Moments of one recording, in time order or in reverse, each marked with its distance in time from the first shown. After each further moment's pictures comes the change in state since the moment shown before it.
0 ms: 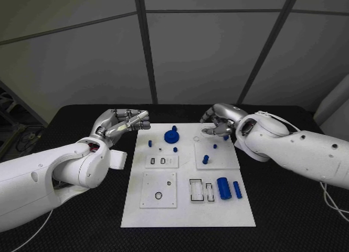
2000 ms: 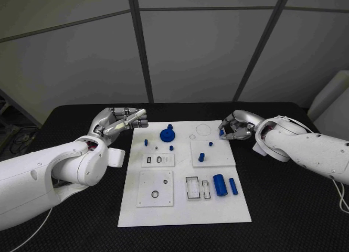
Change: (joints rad) left arm -0.001 0.023 0.000 -0.033 0.000 0.012 0.000; left_hand -0.004 0.004 -0.003 -0.008 0.000 0.007 0.000 -0.004 0.000 0.017 -0.009 0.000 0.004 0.000 0.000 -0.004 0.003 0.000 0.000 0.000 0.000 -0.001; right arm -0.052 -0.058 -0.002 -0.175 0.172 0.095 0.159; right_hand 0.039 0.011 -0.065 -0.008 -0.006 0.019 0.005 -0.030 -0.013 -0.010 0.003 -0.010 0.000 0.002 -0.001 0.000 -0.001 0.000 -0.010 0.003 -0.004 0.007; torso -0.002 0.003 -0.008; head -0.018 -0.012
